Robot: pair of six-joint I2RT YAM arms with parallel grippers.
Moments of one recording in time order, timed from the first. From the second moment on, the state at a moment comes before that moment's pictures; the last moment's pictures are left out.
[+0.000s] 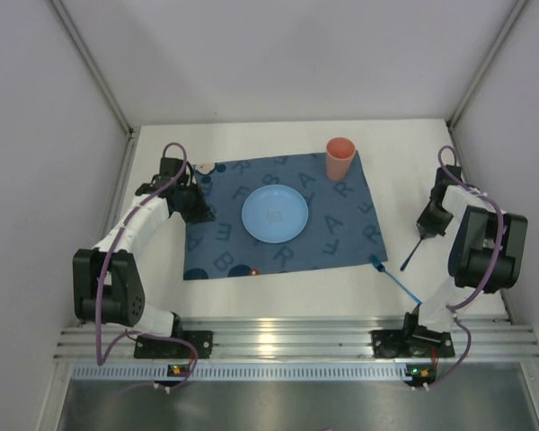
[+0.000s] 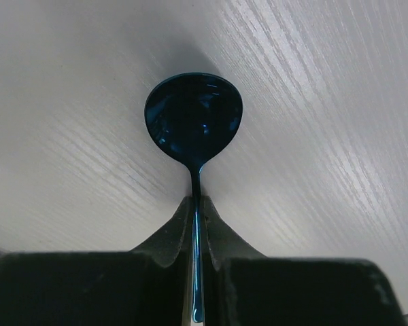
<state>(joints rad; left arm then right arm) -0.10 1.47 1.05 -0.60 0.23 -0.52 -0.25 1.71 1.04 -0.62 0.16 0.38</state>
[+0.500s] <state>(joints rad) -0.10 1.52 1.15 -0.61 0.24 -0.50 0.03 1.60 1.37 -0.85 0.28 0.40</state>
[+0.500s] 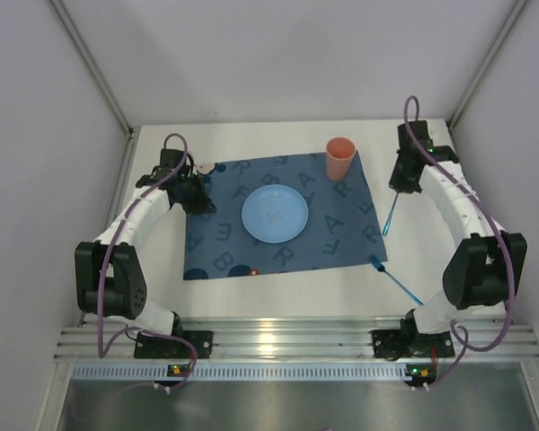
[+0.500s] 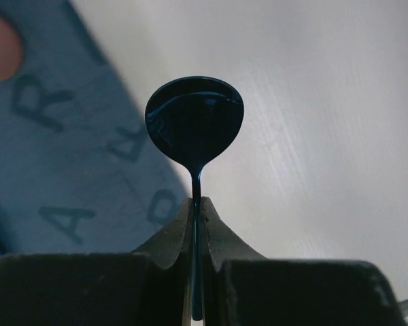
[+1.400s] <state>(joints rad) -0.10 1.43 1.09 -0.62 0.24 -0.49 0.61 1.96 1.55 -0.83 0.35 0.50</state>
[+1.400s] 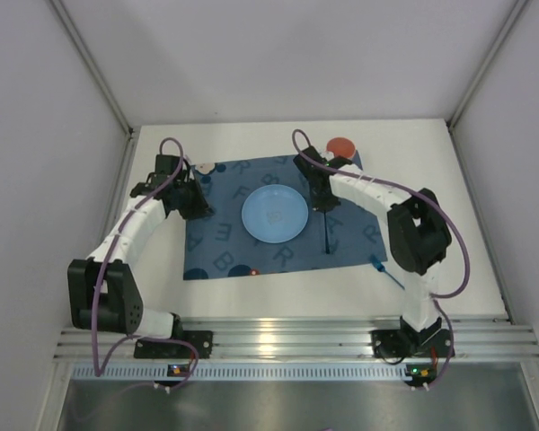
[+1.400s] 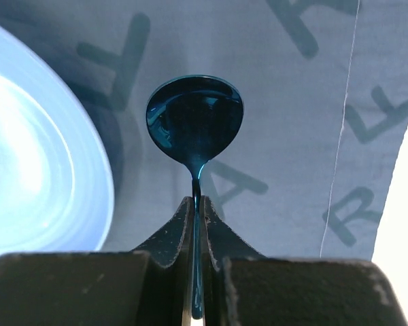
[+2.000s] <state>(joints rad) -0.10 1.39 1.06 -0.64 0.22 -0.49 0.60 1.84 1.41 -0.83 0.40 0.47</state>
